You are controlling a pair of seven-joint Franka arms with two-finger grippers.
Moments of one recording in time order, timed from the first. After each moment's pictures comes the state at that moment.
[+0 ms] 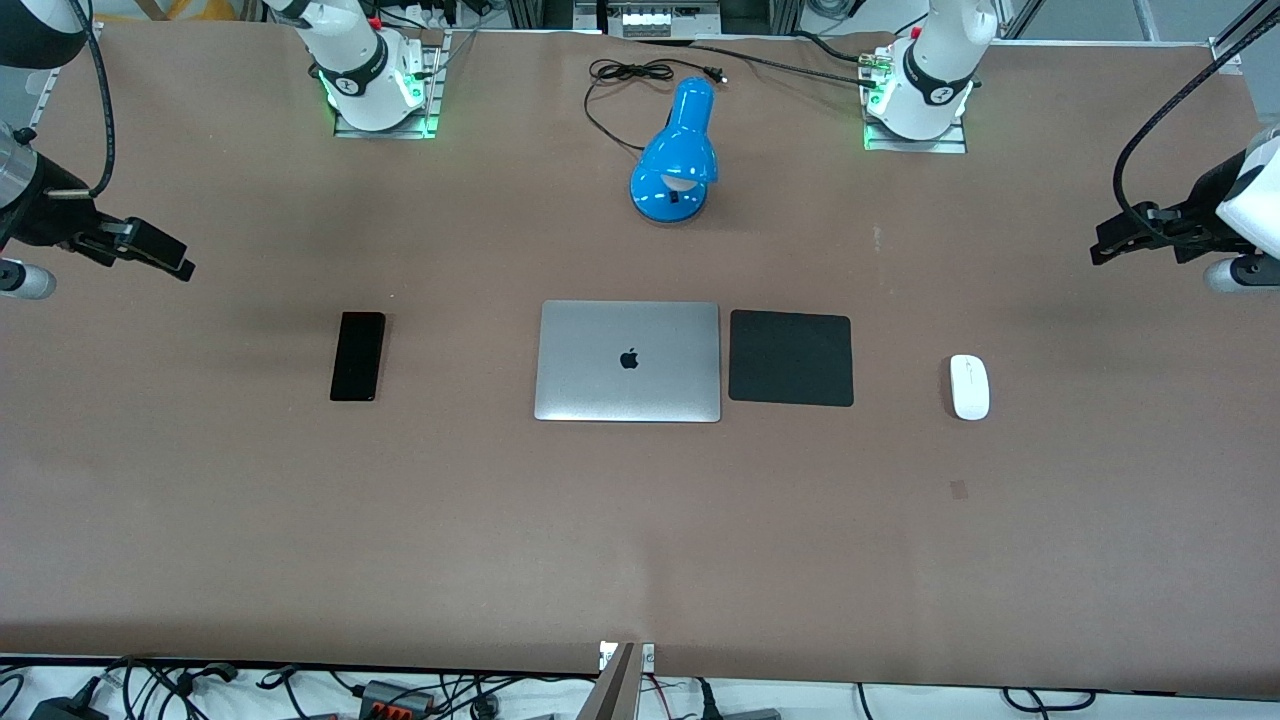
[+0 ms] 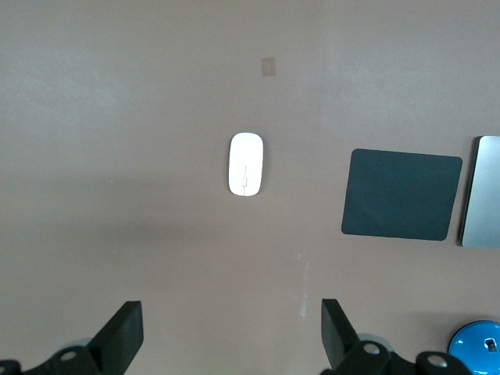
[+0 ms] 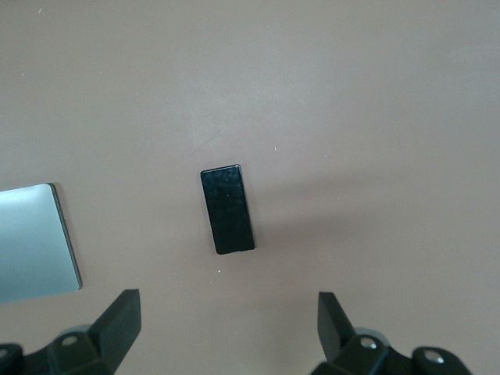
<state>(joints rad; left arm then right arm) 0.01 0.00 0.05 -1.68 -0.01 1.59 0.01 -0.06 -0.01 0.04 -1.71 0.02 1.70 0.17</state>
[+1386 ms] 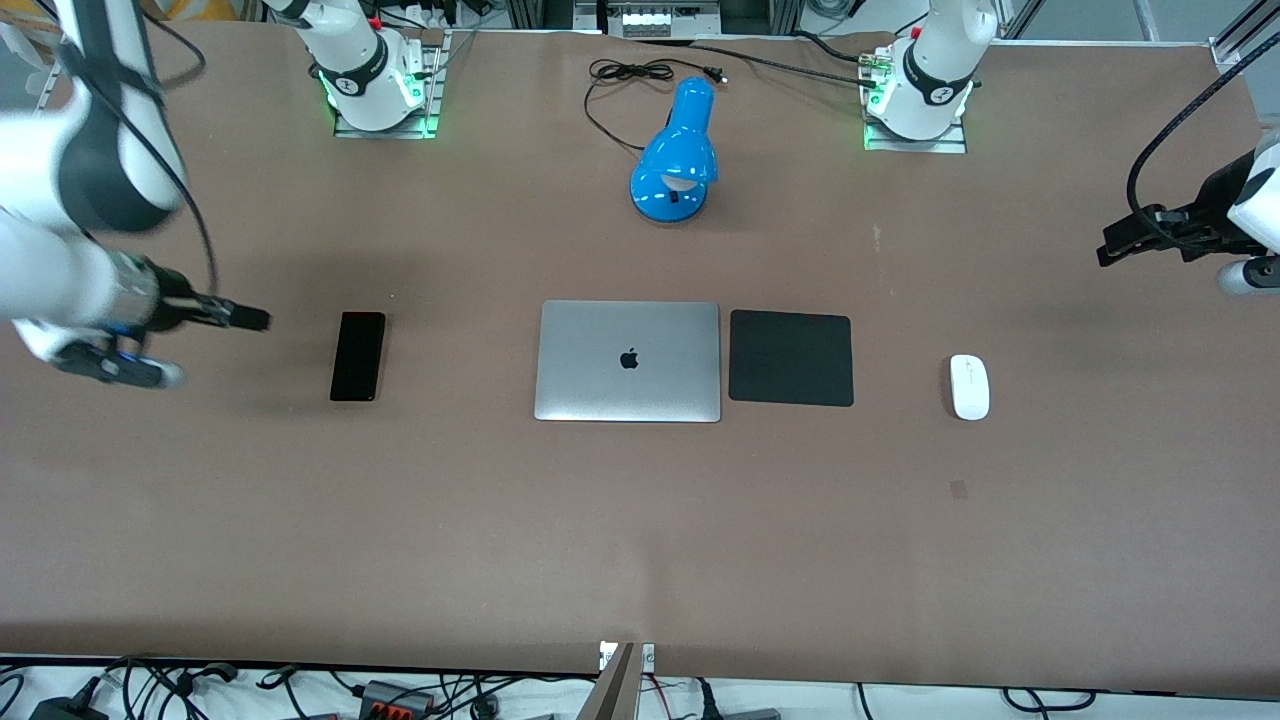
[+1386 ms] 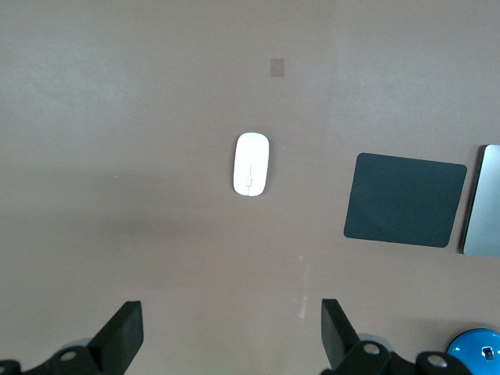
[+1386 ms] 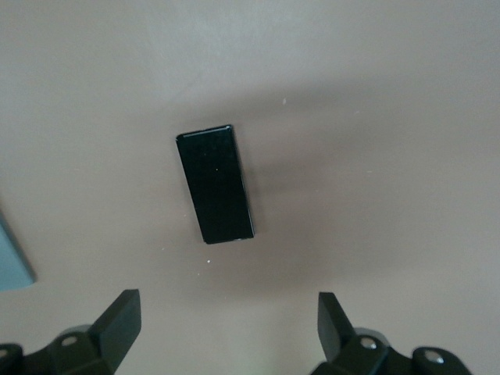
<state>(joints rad) 0.02 0.00 0.04 -1.68 -0.01 1.59 -0.02 -0.05 0.30 0.05 -1.73 0.02 1.75 0.18</state>
